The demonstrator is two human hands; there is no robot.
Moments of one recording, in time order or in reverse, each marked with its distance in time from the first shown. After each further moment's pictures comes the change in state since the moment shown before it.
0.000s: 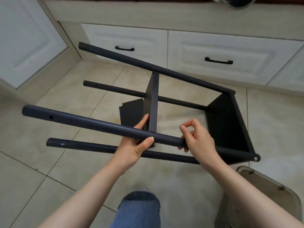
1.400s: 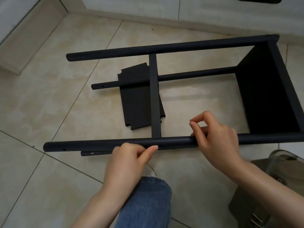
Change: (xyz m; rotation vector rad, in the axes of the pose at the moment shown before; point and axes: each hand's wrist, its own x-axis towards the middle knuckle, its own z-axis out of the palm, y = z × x) left_hand -0.041 -0.050 0.012 0.640 0.199 -0.327; right_hand -0.012 0.056 0.036 -0.286 0.022 -0.291
